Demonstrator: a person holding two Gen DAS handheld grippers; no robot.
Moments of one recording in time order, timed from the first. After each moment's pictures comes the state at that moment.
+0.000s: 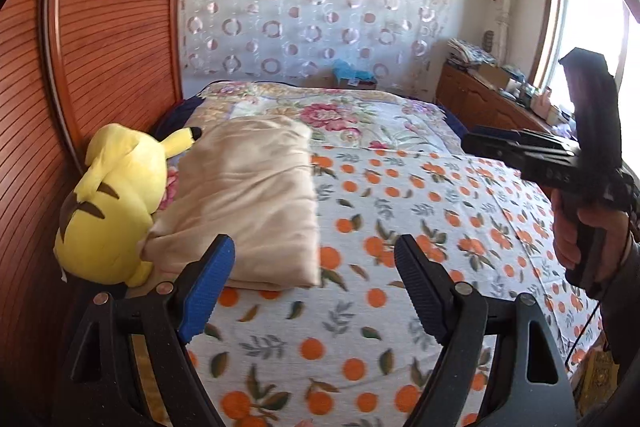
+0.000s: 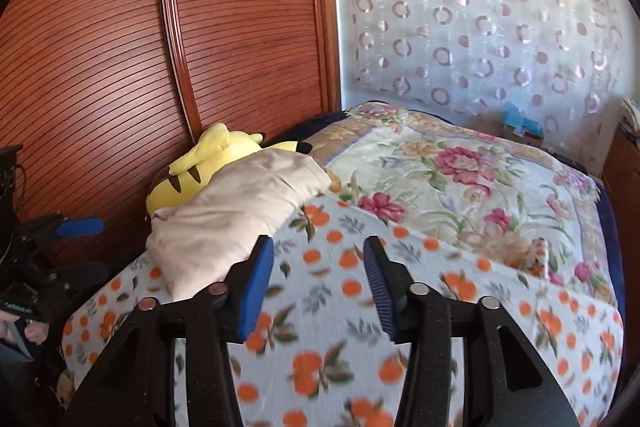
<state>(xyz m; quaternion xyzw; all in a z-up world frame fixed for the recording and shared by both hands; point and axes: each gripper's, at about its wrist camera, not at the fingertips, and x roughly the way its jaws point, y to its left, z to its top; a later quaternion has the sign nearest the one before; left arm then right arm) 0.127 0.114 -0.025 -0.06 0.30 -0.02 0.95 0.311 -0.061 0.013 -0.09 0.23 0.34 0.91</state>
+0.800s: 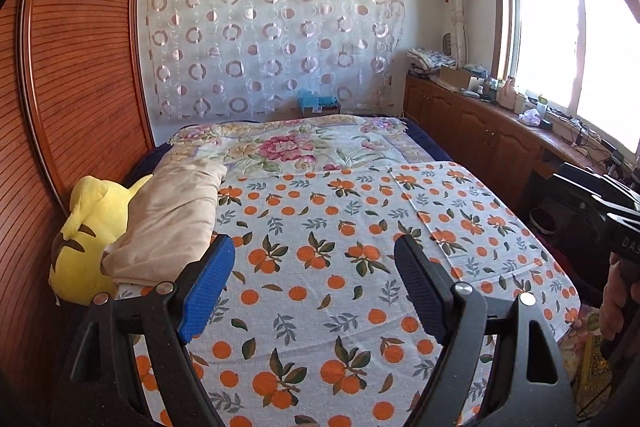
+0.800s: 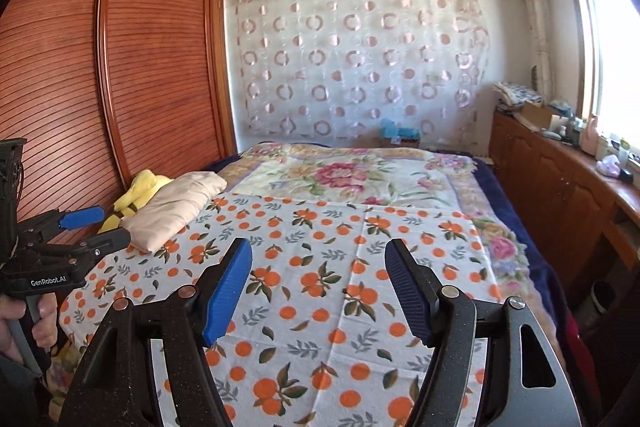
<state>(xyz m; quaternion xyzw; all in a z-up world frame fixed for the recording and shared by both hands) 0.065 -0.021 0.015 0.00 0.24 -0.04 0.97 0.071 -0.181 0.018 -0.02 0.15 0.16 0.97</state>
